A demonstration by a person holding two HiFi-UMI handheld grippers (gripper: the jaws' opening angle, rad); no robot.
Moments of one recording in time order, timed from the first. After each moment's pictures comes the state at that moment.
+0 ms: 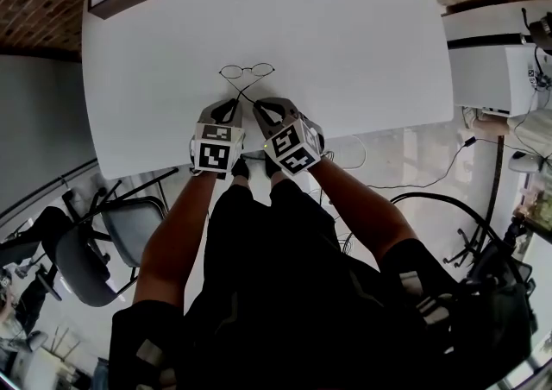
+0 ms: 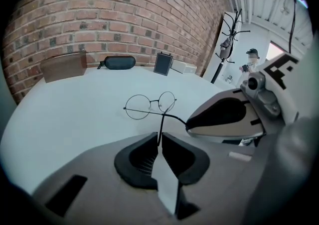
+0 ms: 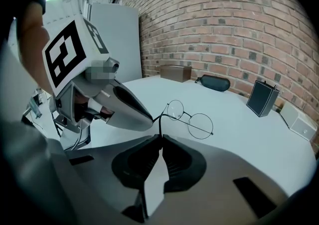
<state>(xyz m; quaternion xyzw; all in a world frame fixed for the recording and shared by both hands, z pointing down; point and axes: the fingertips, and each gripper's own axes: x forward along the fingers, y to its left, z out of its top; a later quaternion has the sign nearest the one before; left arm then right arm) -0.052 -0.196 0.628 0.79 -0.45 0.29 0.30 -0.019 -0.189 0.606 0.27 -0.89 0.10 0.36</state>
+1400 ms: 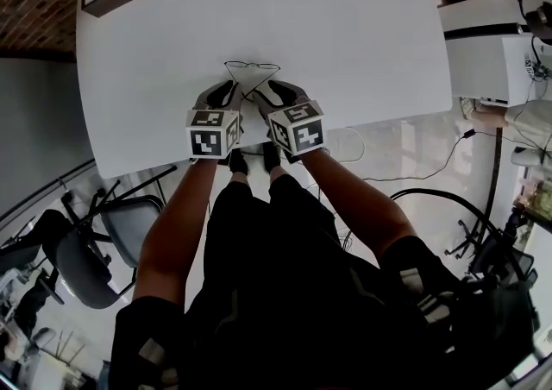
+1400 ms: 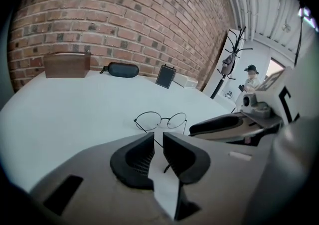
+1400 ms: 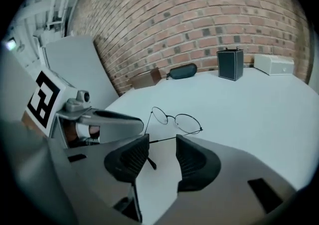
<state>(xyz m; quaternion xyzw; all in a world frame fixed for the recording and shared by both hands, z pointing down) -0.049 -0.222 0.610 0.80 -0.46 0.20 0.32 0.005 -0.213 0.606 0.39 -0.83 0.29 0.27</state>
